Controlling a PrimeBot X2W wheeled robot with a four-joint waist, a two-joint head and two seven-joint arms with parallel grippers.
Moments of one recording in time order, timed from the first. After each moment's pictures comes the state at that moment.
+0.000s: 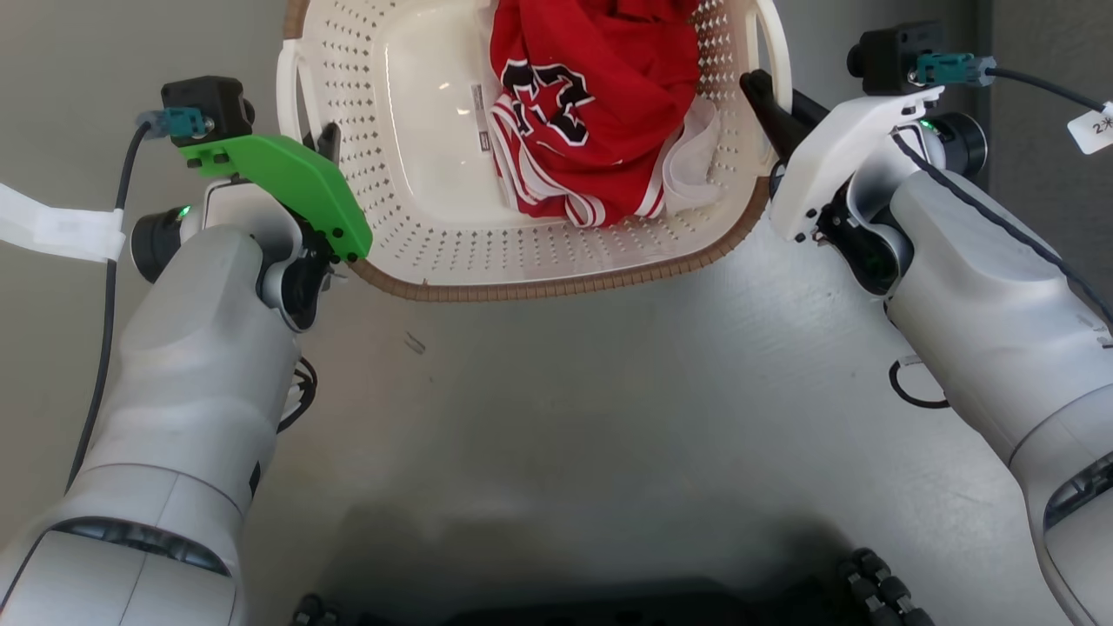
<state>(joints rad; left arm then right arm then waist) -1.03 0.01 -0.51 1.14 -0.79 -0.07 -0.03 -0.99 -0.19 0.82 0.96 0.81 0.13 -0.12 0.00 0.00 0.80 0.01</state>
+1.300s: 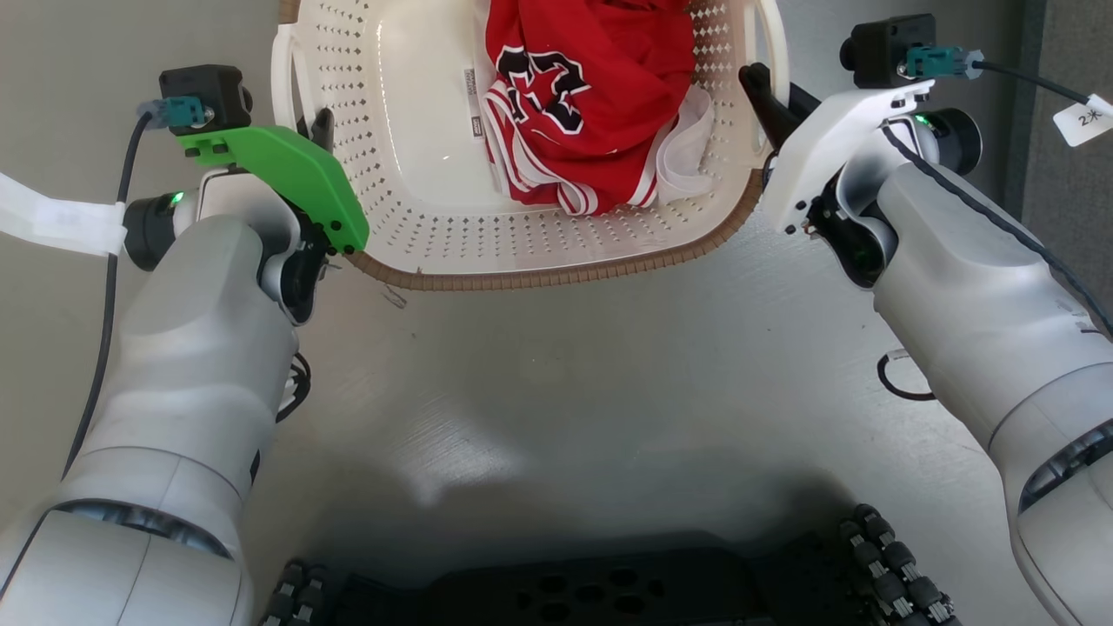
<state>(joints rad) -1.07 0.00 -0.54 1.22 -0.77 -0.08 -0.08 -1.04 -0.14 0.85 1.10 0.81 0.13 -0.16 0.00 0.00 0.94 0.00</state>
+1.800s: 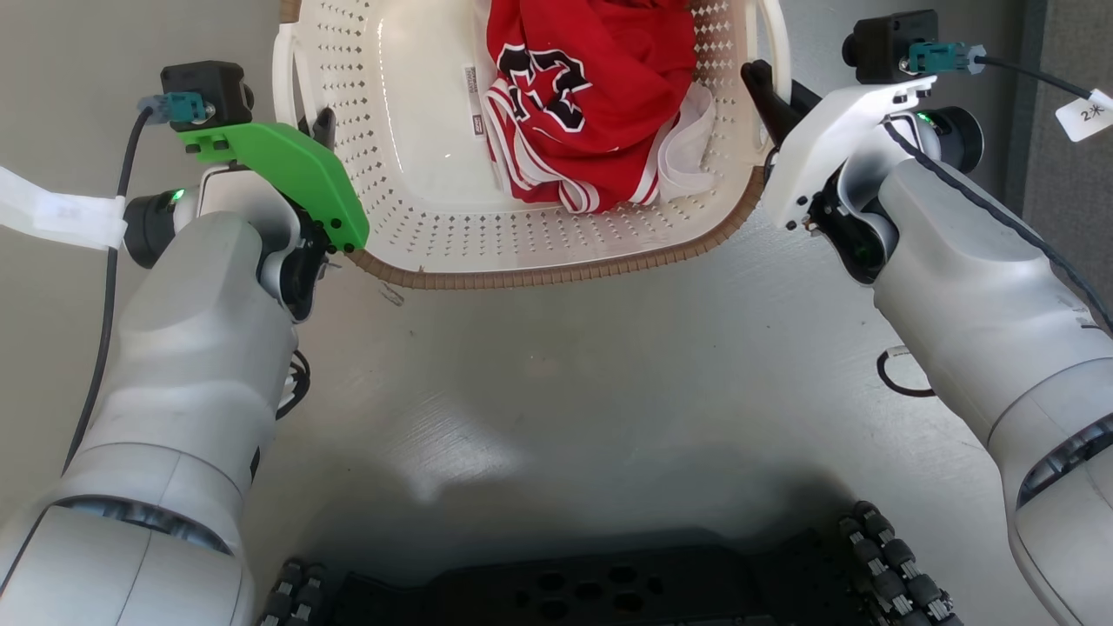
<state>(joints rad) -1.09 0.00 -0.55 1.24 -0.77 -0.09 -0.07 -1.06 -0.13 0.85 1.12 0.83 0.13 -0.16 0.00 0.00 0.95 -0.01</state>
